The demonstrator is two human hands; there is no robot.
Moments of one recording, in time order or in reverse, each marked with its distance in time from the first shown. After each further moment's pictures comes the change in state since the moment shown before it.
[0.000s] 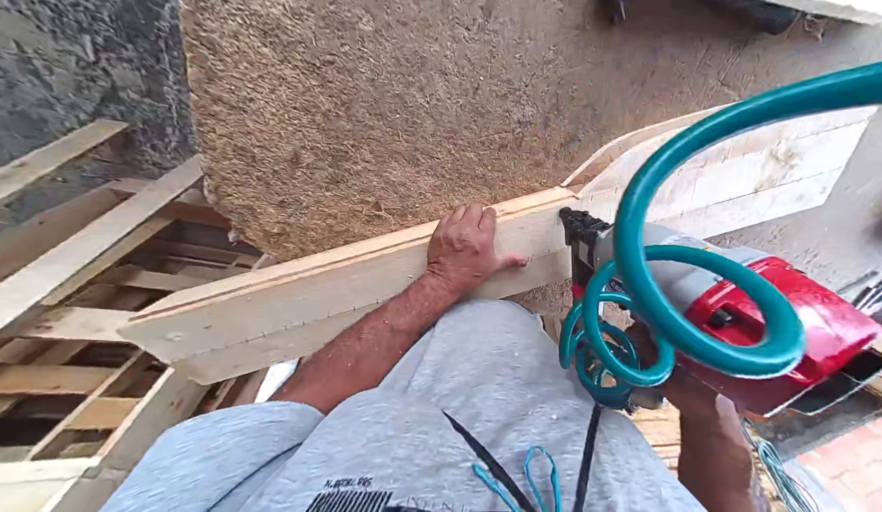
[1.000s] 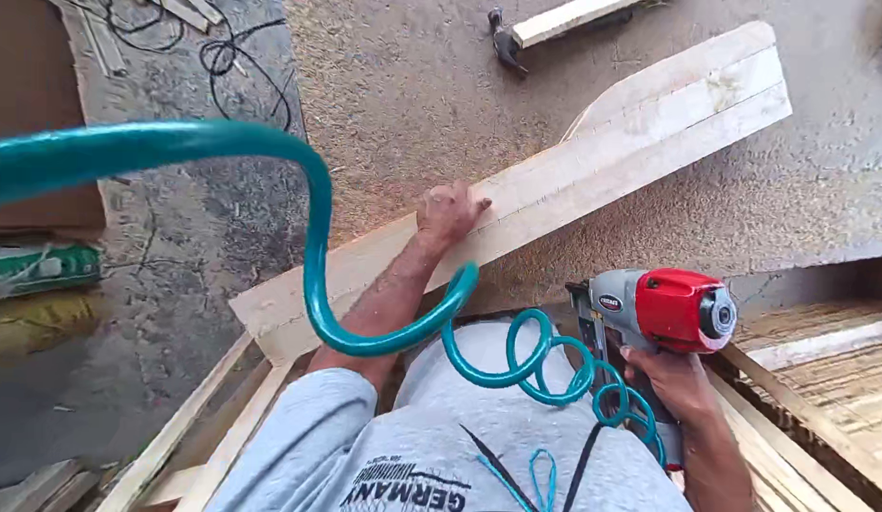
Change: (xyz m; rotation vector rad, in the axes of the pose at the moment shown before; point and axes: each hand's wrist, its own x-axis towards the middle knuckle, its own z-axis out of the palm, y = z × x) left_hand 0.064 -0.070 -0.092 0.231 -0.224 0.090; right_hand -0.151 0.014 0.160 0.583 0.364 0.414
